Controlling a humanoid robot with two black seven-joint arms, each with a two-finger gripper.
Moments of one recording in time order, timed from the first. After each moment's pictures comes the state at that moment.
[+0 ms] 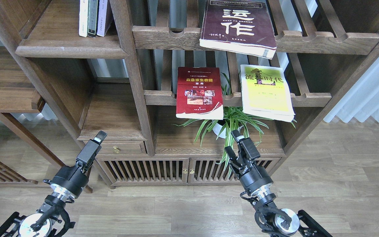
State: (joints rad) left arm 0.02 0.12 -1.27 -1.12 0.08 -0.49 0.06; right arm 0.03 0.02 1.16 0.98 0.33 0.58 -0.09
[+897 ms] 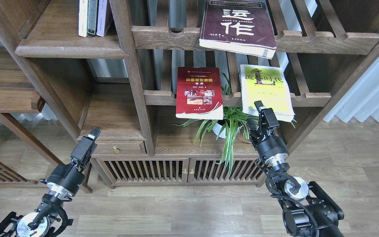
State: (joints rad) left arm 0.01 0.12 -1.28 -1.11 0.03 -0.49 0.06; right arm 0.24 0.02 1.35 0.82 0.33 0.40 -0.04
